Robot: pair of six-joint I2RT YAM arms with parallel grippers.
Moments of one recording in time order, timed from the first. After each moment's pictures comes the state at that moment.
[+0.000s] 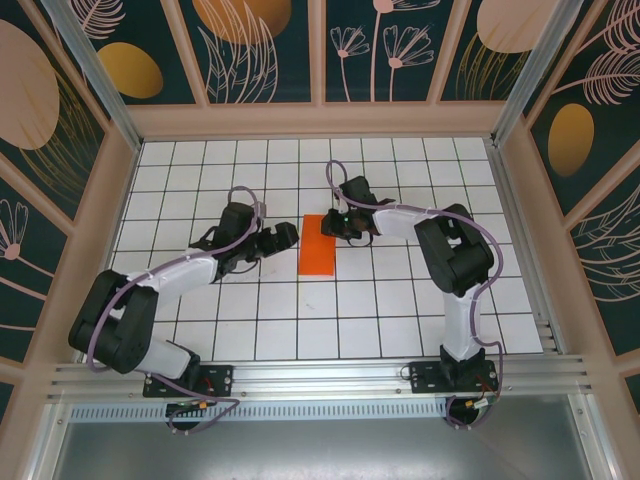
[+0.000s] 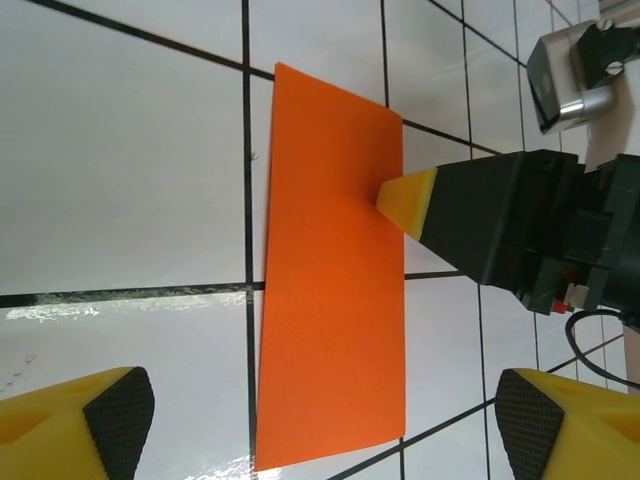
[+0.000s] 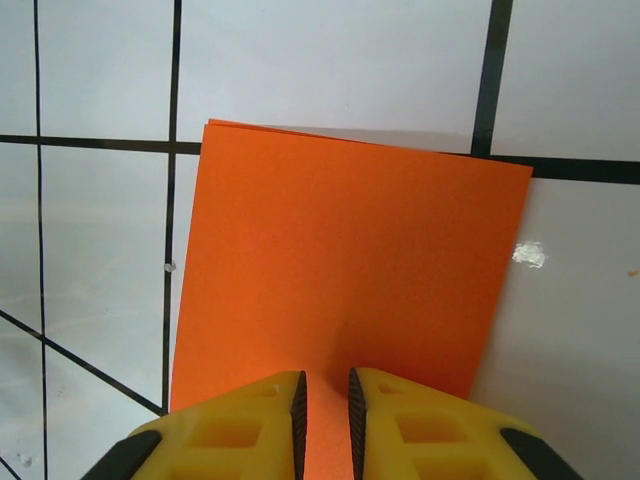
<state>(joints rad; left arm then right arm) -0.45 1.47 0.71 0.03 0.32 -0.78 0.55 2.01 1.24 -0.18 -0.33 0.58</state>
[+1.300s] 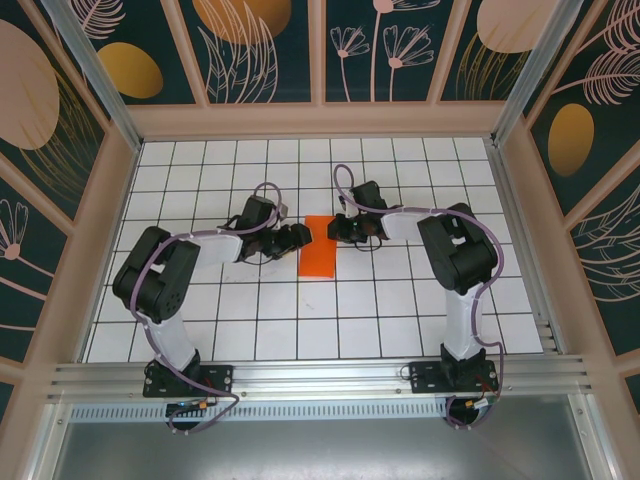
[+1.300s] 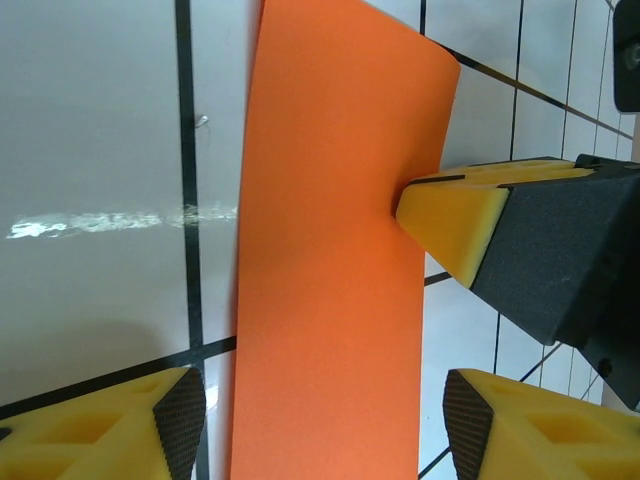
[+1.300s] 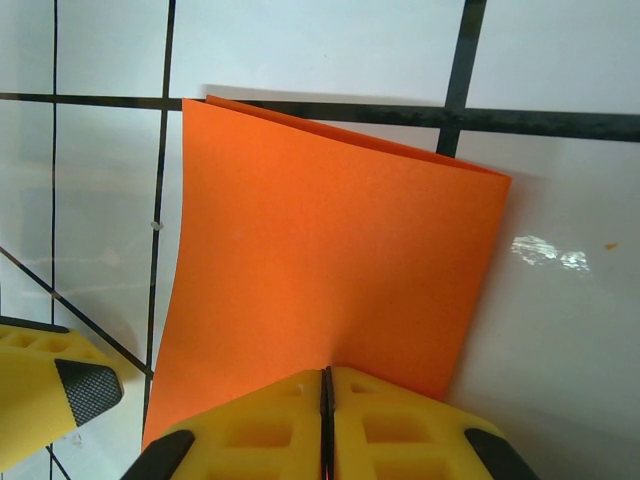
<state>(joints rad) -0.46 1.81 0.89 0.07 0.49 -0.80 0.50 2.01 1.14 -0.07 -0.47 0.52</state>
